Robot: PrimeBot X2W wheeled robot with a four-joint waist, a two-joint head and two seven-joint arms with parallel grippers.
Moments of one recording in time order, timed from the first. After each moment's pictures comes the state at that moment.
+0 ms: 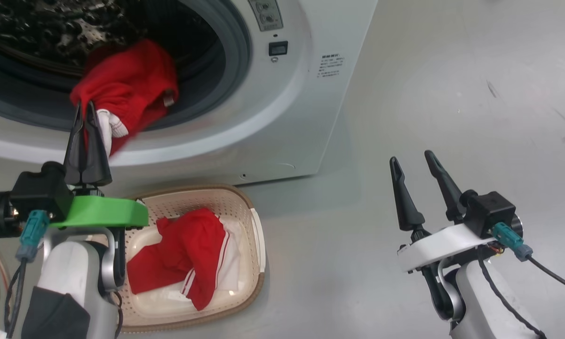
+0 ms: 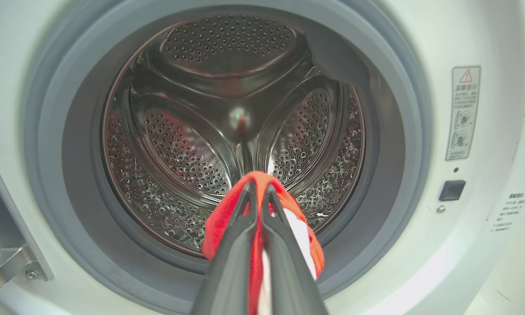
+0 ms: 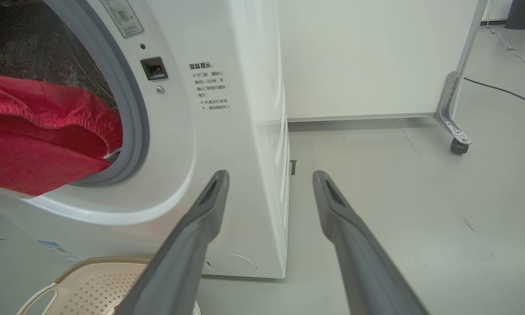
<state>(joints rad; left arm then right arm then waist) -0.35 0.07 -0.11 0.12 -0.26 0.10 -0.23 -0.22 -0.06 0.27 0.24 0.34 0.06 -0.26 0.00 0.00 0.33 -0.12</state>
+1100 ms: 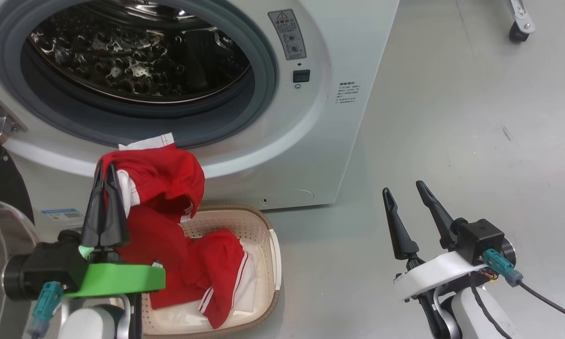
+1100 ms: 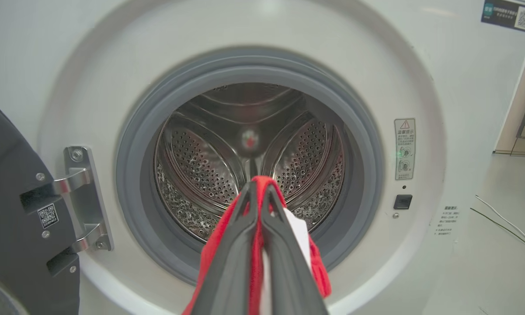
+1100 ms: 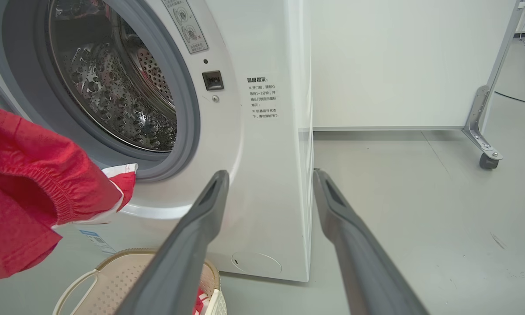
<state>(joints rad) -0.09 0.05 -0.13 -0.11 -0.28 0.11 -0.22 -0.12 -0.06 0.29 0.22 0.33 0.07 -0.26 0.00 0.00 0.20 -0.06</state>
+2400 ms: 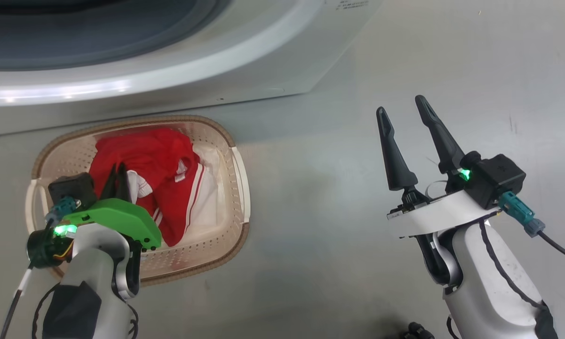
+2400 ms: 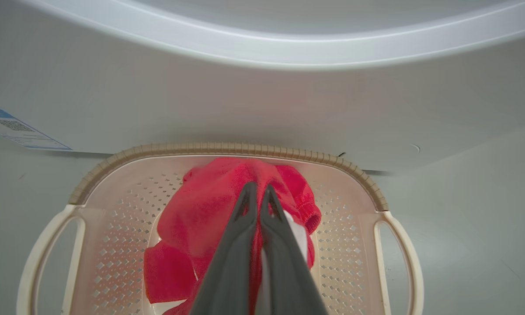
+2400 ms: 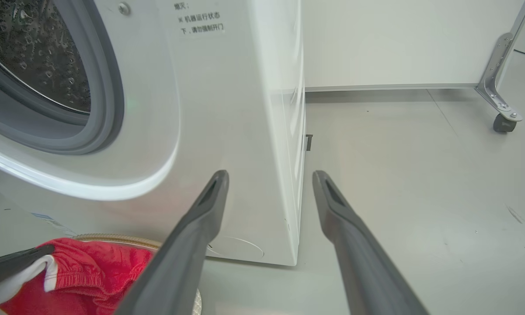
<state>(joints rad) -0.40 0.04 -0.13 0.48 -0.41 0.11 -0.05 -0.31 -0.06 0.30 0.11 0.32 0.09 -0.26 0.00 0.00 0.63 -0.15</state>
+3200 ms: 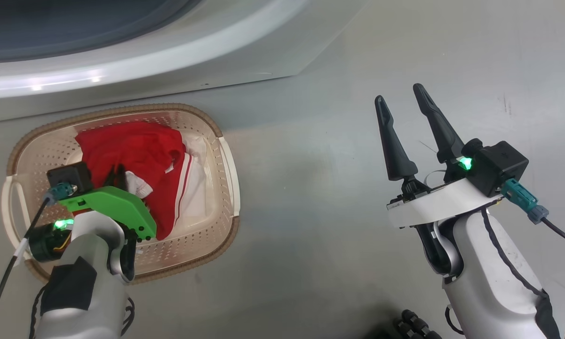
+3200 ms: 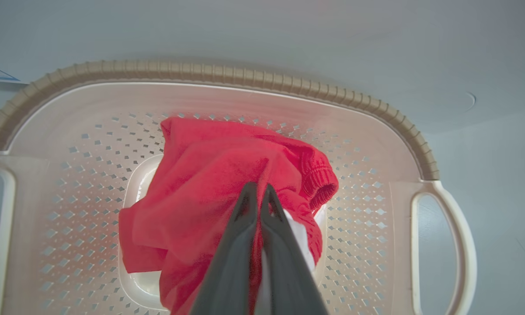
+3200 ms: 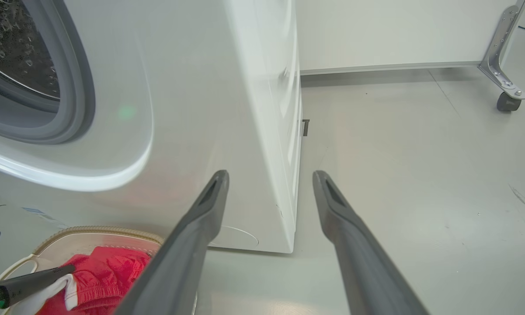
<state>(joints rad) -0.58 0.04 -0.12 0.82 -0.46 0.05 -0.06 -0.36 -0.06 0.30 0.14 0.35 0.10 -0.26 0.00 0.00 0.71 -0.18</state>
